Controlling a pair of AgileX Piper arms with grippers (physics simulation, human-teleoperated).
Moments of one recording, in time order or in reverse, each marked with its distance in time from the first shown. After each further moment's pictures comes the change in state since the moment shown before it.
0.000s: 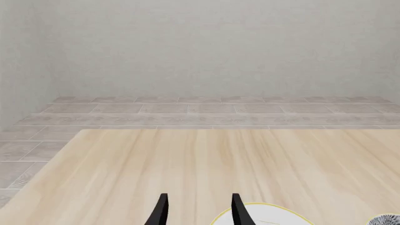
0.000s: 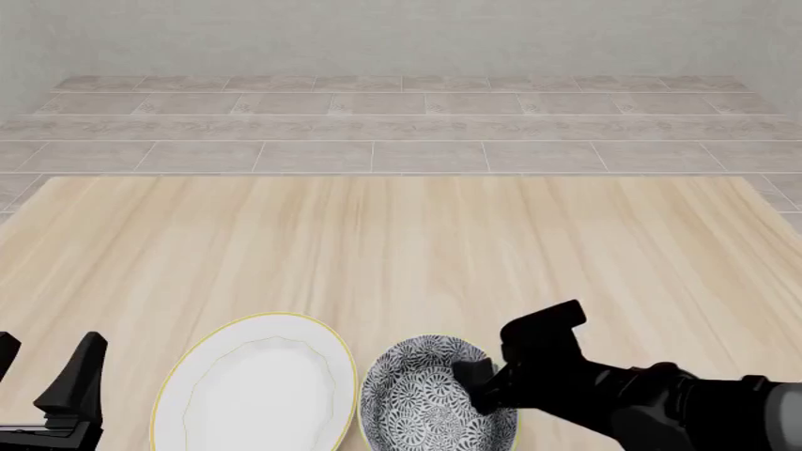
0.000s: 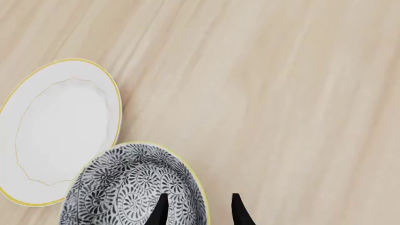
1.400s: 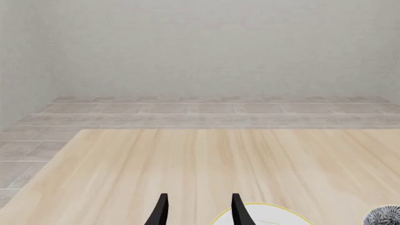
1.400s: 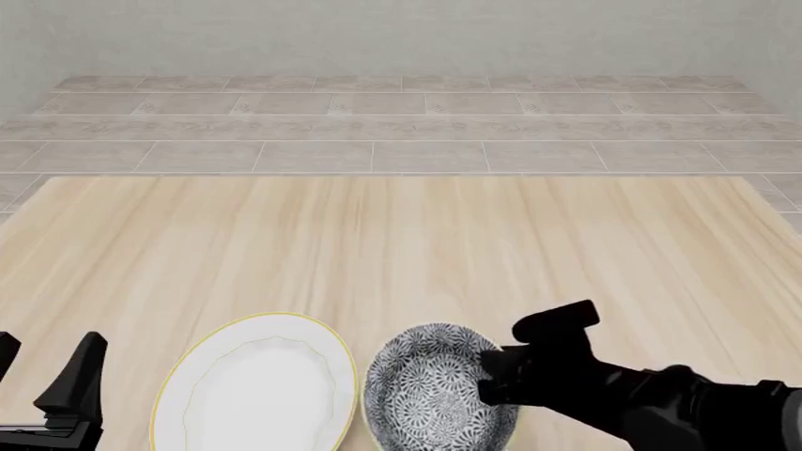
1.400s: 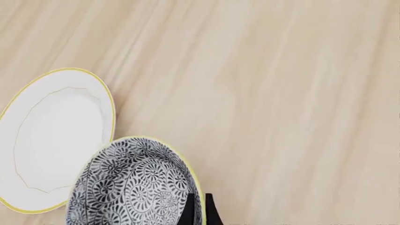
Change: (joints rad) left arm 0.000 0.000 0.000 0.000 0.000; right arm -0.028 -0.029 0.020 -0.008 0.010
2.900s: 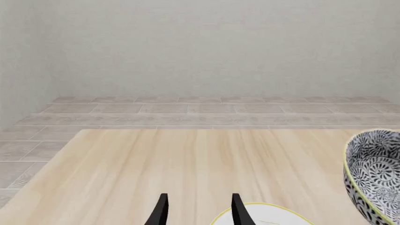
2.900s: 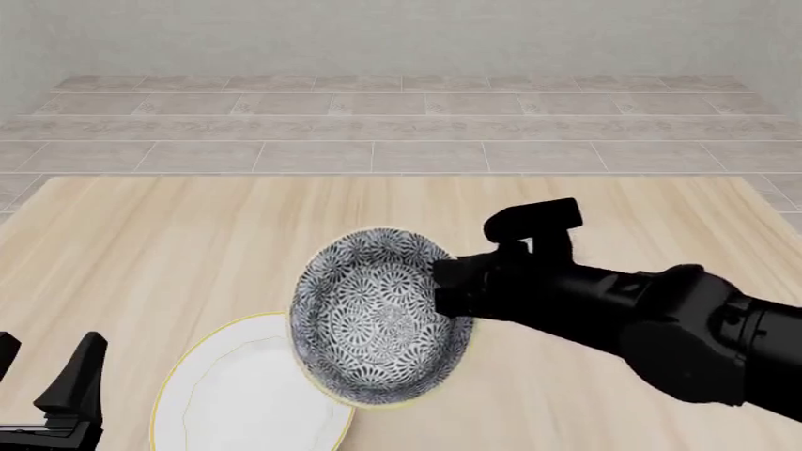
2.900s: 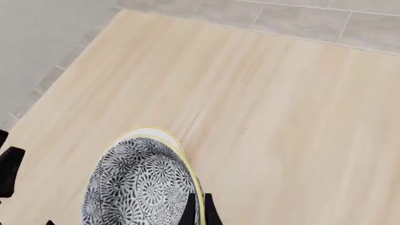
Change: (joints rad) left arm 0.000 0.000 0.000 0.000 0.000; right arm 0.110 -0.142 -0.370 0.308 0.100
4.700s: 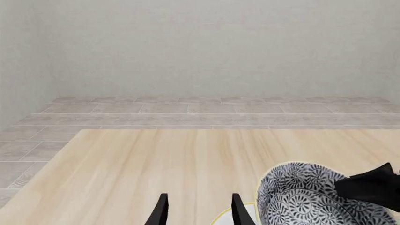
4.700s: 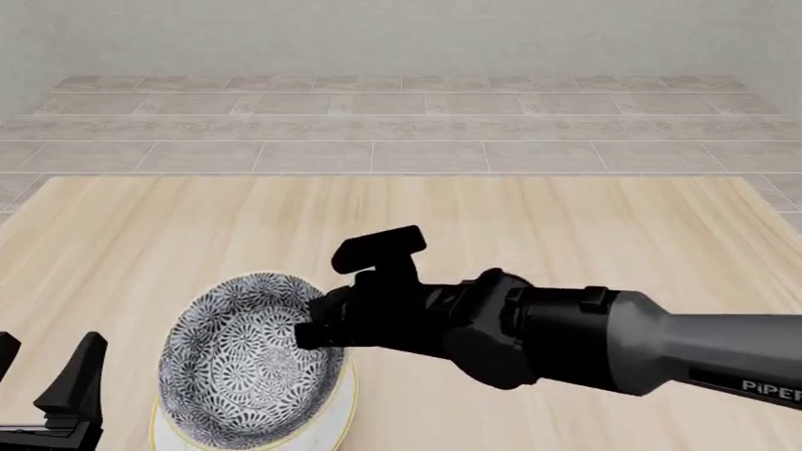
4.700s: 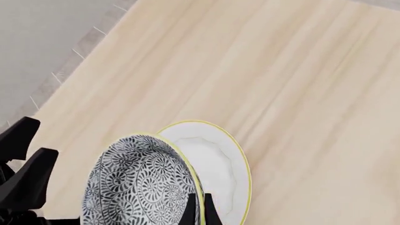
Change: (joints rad) left arm 0.000 0.000 0.000 0.000 0.000; right arm 0.227 0.394 -0.258 -0.065 0.092
